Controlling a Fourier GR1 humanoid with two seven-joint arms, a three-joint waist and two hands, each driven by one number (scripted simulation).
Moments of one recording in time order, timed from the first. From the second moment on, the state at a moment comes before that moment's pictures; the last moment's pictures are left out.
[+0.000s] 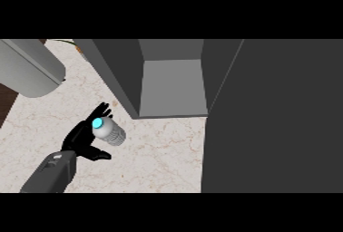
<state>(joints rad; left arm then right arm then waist) -0.53 0.25 0.23 -0.25 -0.01 -0.58 -0.60 0.65 -0.07 0.24 -2.23 -0.23 0.25 -0.19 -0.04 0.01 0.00</state>
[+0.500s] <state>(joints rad) -0.56 0.24 0.25 -0.19 0.01 -0.65 -0.58 0.65 -0.07 0.26 -2.22 -0.22 0.24 -0.19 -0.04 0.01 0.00</state>
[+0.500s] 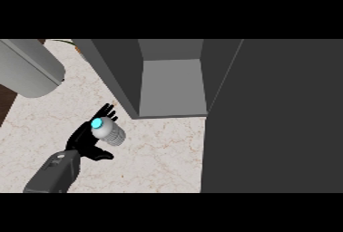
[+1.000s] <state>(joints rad) -0.57 0.17 0.25 -0.18 0.03 -0.69 -0.53 0.63 -0.06 0.28 -2.21 -0.21 0.23 -0.17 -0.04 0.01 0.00</state>
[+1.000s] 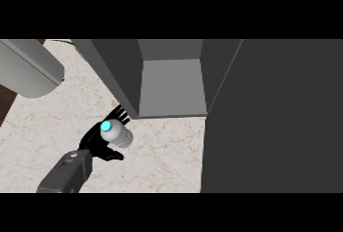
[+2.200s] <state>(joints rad) -0.50 0.14 0.26 -0.28 0.06 -0.65 -0.58 0.63 -0.07 0.26 -2.18 -0.22 0.23 -0.20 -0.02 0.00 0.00</state>
